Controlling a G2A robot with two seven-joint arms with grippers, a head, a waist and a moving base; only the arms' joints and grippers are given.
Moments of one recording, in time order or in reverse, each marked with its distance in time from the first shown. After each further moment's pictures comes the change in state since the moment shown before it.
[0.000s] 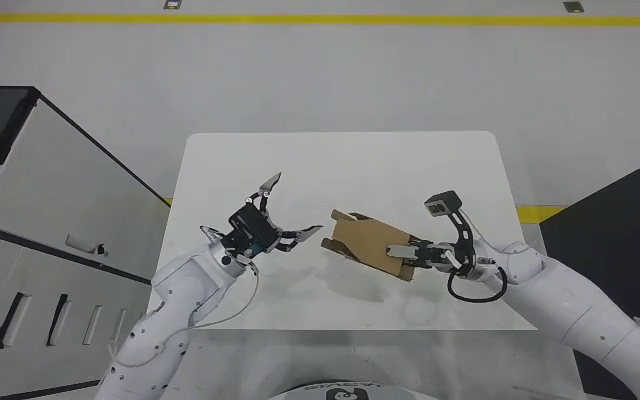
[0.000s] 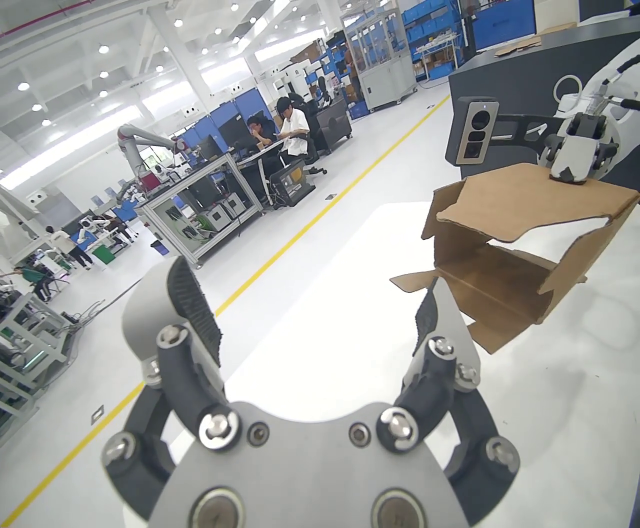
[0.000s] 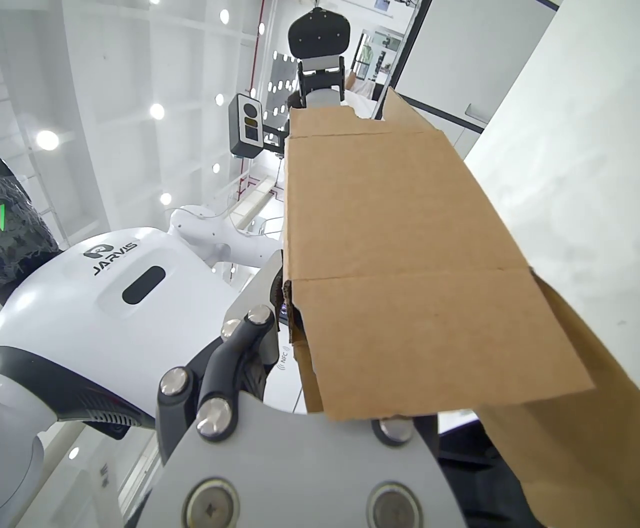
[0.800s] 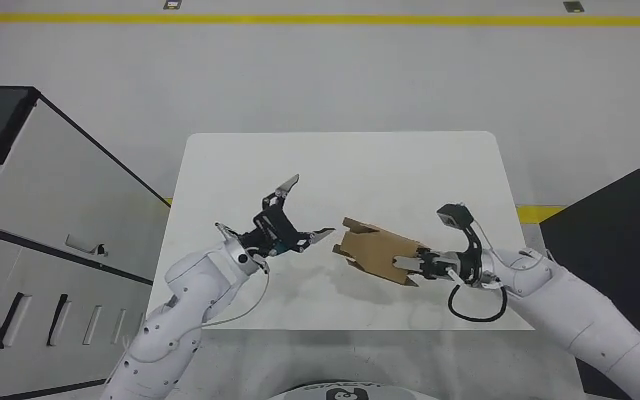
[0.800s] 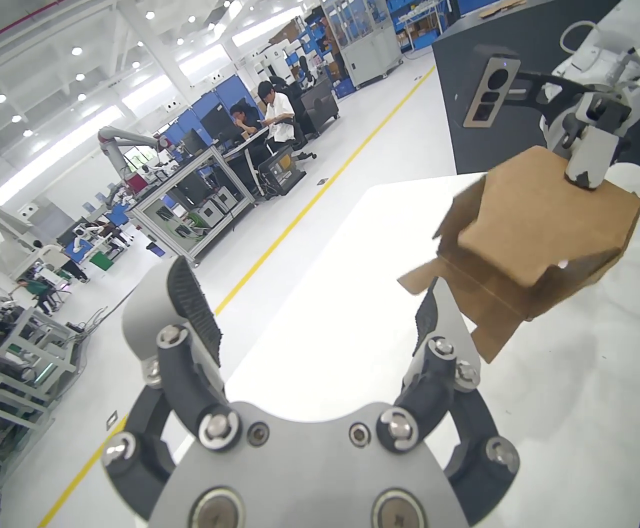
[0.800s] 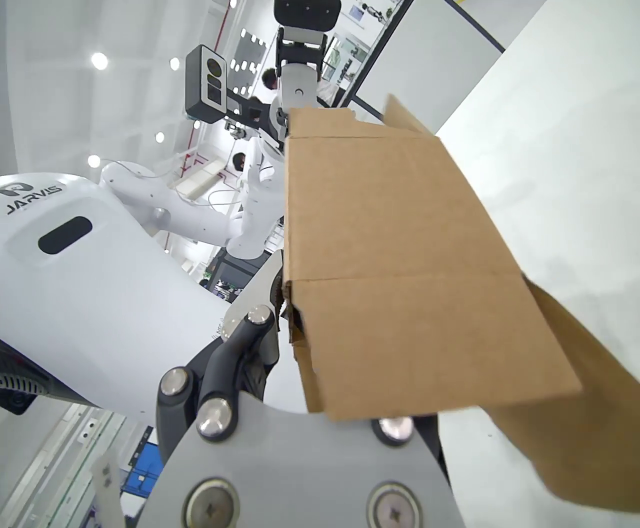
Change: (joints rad) left arm -0.046 -0.010 0.061 0.009 0.064 0.000 -0.051; right arm -0.105 0.005 0.097 0.021 -0.287 -0.156 -0.156
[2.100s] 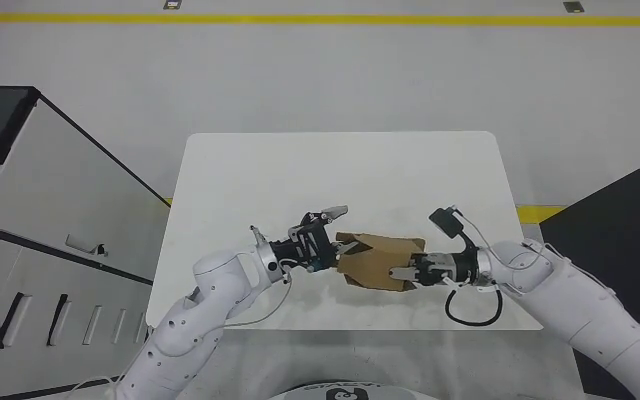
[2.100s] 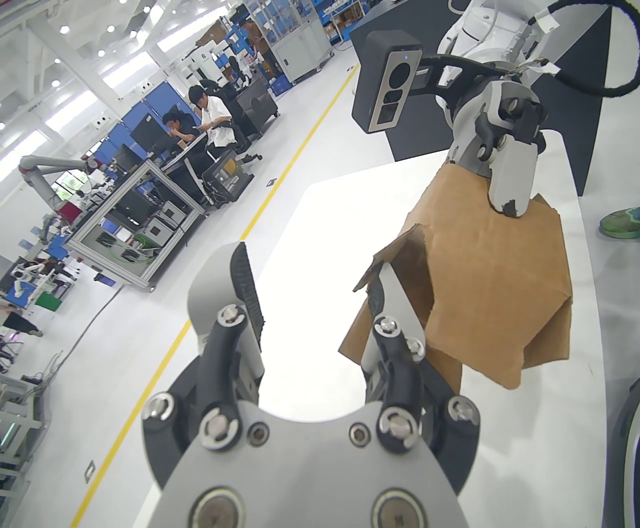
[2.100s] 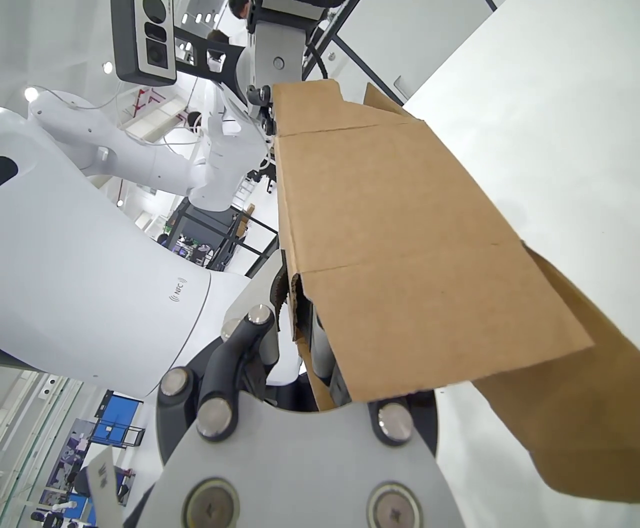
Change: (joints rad) left arm -0.089 -0.023 0.148 0.050 0.104 -0.118 -0.044; right arm 0.023 -0.002 0.028 0.006 -0.271 -0.015 -0.016
